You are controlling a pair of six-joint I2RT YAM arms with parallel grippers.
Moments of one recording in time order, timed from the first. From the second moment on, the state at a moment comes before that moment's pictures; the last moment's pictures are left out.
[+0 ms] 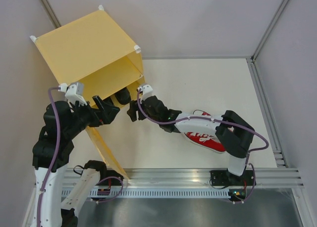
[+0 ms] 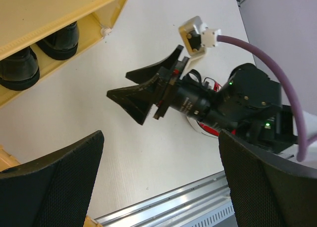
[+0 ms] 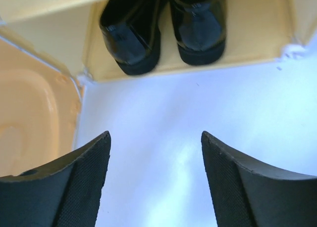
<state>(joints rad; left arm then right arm) -0.14 0.67 1.23 -0.93 0.28 -0.45 1.02 1.88 1.23 0.32 0.18 0.42</state>
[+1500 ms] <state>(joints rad) -0.14 0.59 1.18 -0.87 0.29 -0.45 0.71 0.99 0.54 -0.66 0.36 0.80</state>
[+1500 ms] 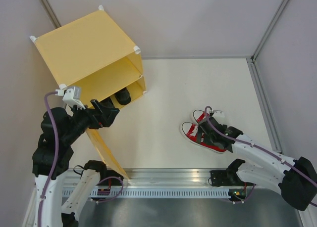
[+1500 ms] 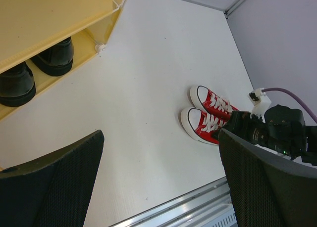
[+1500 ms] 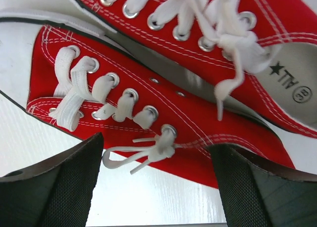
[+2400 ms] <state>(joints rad) -0.14 0.58 1.16 -0.84 0.29 -0.45 0.89 1.40 0.79 -0.34 0.02 0.63</state>
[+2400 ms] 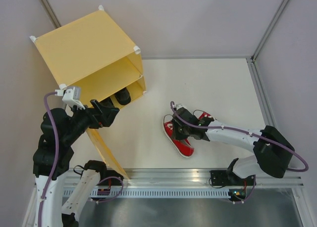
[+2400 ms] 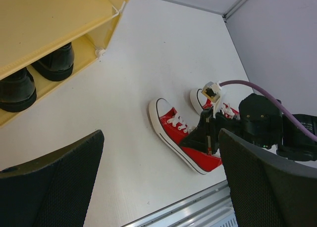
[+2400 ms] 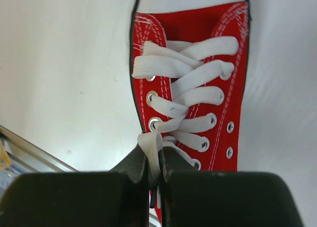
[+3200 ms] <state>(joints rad) -0.14 0.57 1.16 -0.84 0.29 -0.44 1.05 1.52 0.89 -0.25 0.18 0.58</state>
